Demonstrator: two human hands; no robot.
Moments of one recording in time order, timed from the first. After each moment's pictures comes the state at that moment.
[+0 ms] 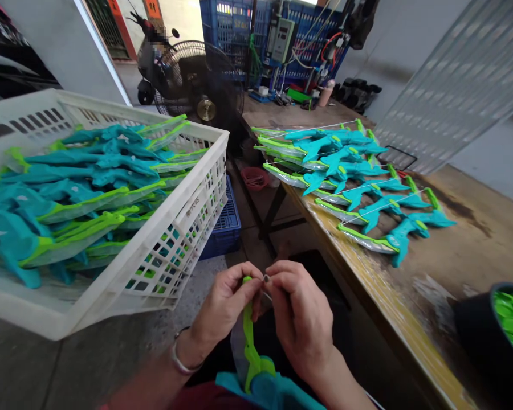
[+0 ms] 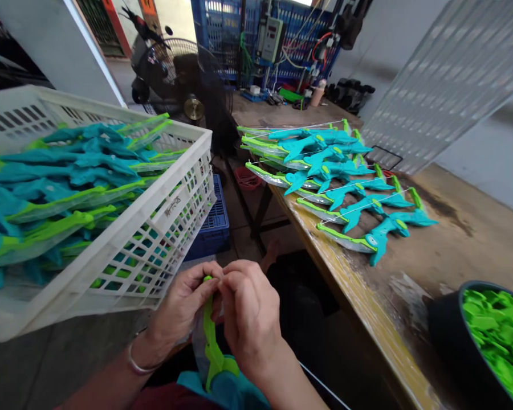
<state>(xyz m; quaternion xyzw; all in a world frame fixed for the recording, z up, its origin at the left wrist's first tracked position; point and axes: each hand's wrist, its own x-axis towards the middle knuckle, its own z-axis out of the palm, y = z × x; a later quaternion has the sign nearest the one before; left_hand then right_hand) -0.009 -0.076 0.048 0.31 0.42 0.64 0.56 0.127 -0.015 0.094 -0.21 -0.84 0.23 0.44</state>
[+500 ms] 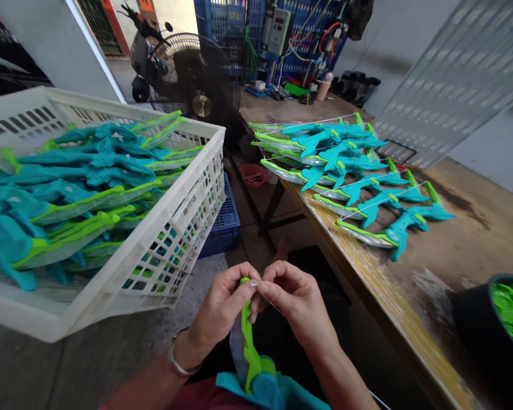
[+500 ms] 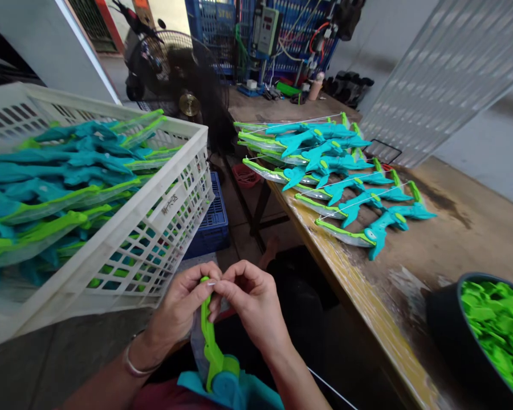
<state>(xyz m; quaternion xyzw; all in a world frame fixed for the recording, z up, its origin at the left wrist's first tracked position) -0.008 -0.081 0.043 0.32 0.41 0.64 0.56 0.126 -0.011 0.077 -0.28 -0.51 0.77 0.27</state>
